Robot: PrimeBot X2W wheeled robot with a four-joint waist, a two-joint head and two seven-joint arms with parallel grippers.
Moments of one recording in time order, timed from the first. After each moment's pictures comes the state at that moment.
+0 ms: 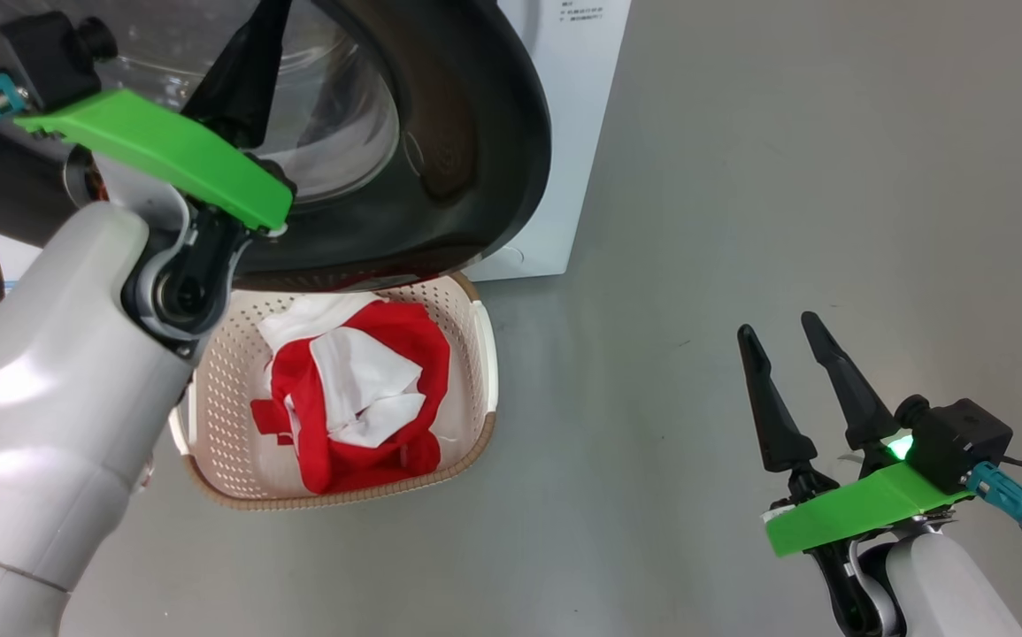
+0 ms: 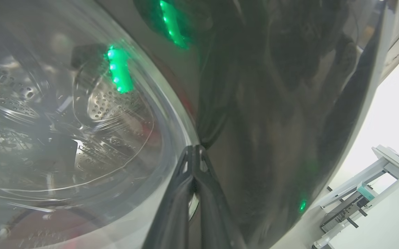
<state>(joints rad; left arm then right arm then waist) -1.14 0.30 -0.71 0.69 -1.28 -0.12 -0.22 -0.19 -0.06 0.11 0.21 0.41 0.12 -0.26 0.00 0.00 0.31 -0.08</state>
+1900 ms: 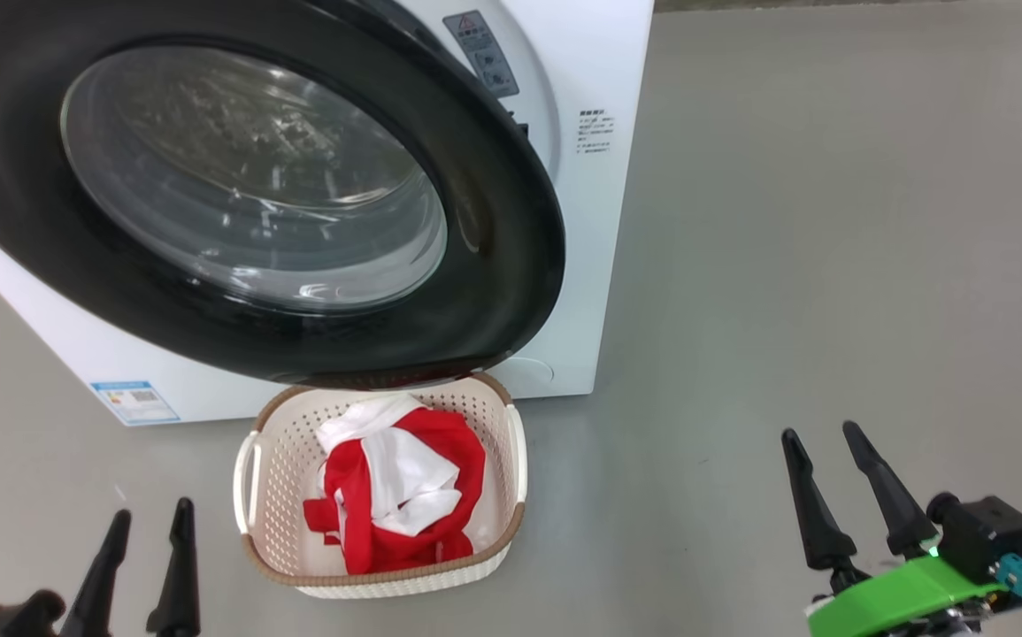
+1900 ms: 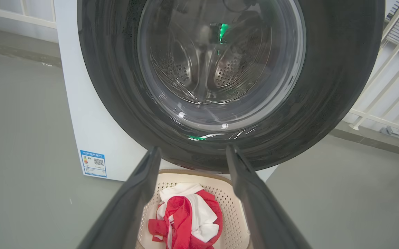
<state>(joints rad) -0.03 0.17 0.05 0.30 -0.51 -0.13 -0.25 -0.01 -0.08 0.06 0.22 0.41 0.12 -0.26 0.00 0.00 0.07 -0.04</state>
